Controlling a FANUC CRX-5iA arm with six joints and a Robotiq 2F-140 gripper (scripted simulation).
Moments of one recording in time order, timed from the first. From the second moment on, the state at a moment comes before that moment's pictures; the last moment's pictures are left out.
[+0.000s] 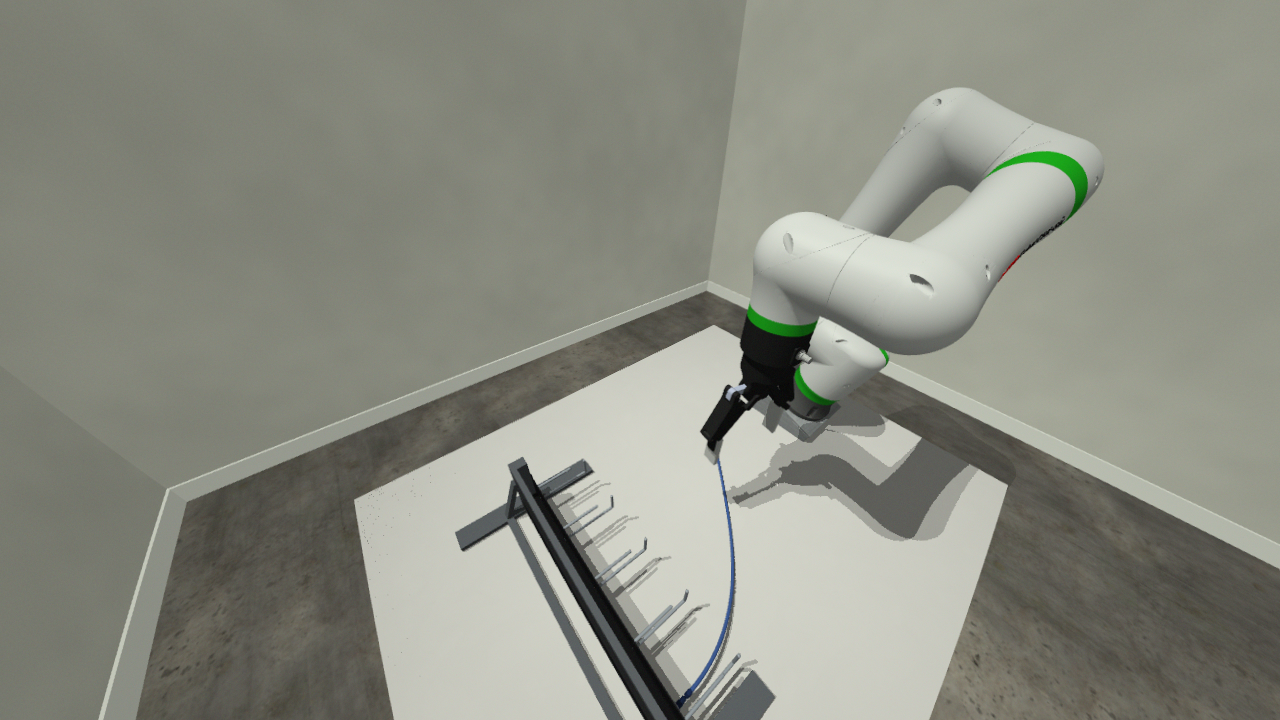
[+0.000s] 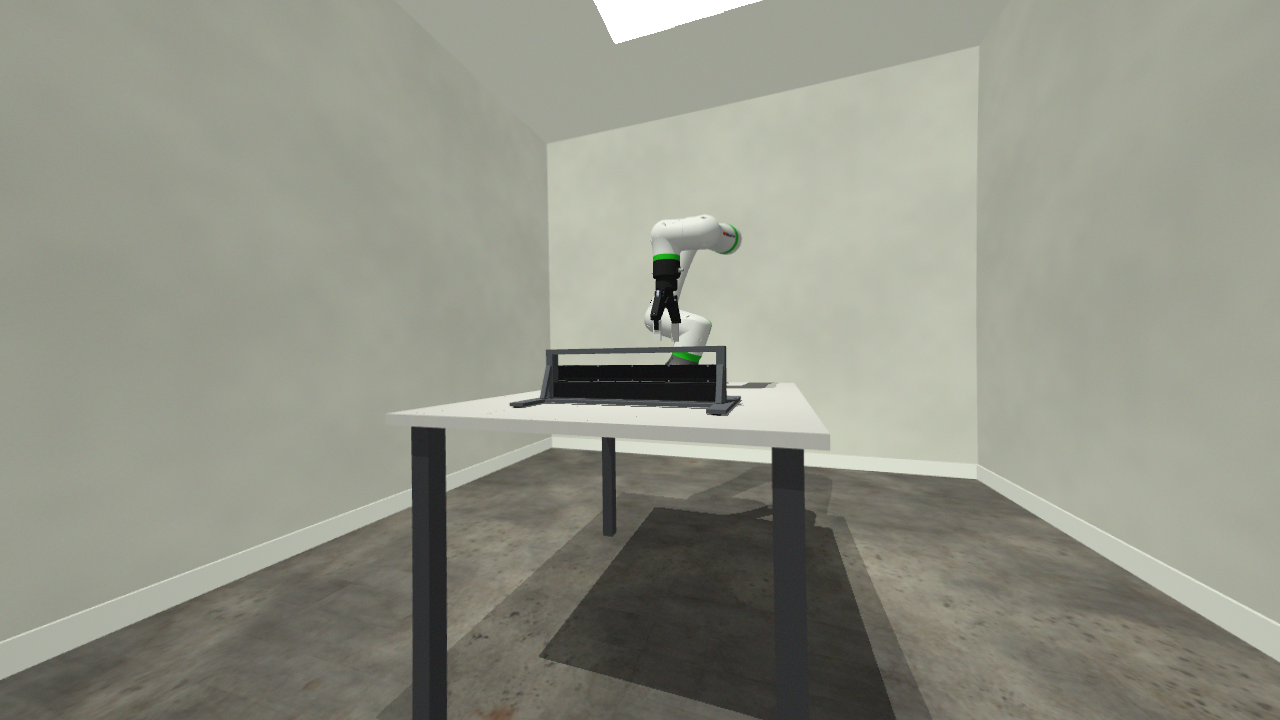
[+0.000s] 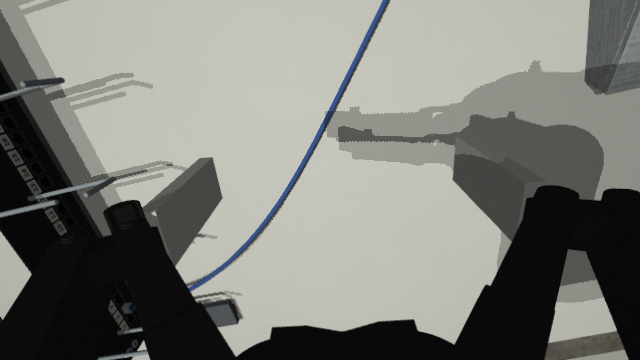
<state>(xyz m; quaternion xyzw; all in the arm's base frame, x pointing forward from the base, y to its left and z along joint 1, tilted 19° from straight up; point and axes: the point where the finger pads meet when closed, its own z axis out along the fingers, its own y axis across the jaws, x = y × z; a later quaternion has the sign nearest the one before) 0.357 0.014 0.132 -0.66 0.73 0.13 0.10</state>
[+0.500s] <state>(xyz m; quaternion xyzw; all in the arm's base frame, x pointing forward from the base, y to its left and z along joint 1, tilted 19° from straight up) 0.372 -0.001 0.125 -0.66 0.74 0.13 0.11</state>
